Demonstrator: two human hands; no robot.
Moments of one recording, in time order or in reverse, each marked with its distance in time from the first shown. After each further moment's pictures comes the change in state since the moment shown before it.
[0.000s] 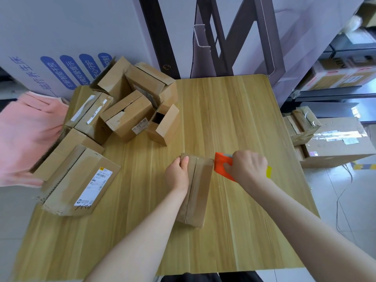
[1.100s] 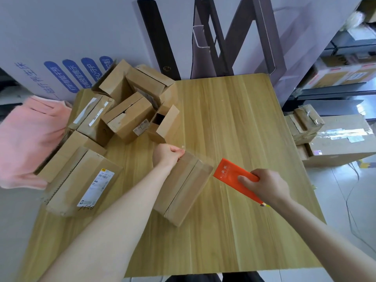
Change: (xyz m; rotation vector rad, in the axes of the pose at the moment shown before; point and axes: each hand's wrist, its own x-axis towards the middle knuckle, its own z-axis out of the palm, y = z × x) left_hand 0.054 0.021 -0.040 -0.001 -0.191 -0.075; right_hand -0.031 0.061 0.036 0.442 -0.098 0.114
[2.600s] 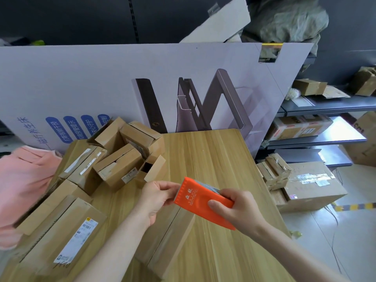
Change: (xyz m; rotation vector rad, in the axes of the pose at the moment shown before) left_hand -0.107 0.081 -0.059 -0.551 -0.303 0.098; right_hand -0.052 -0.053 -0.072 0.513 0.165 -0.493
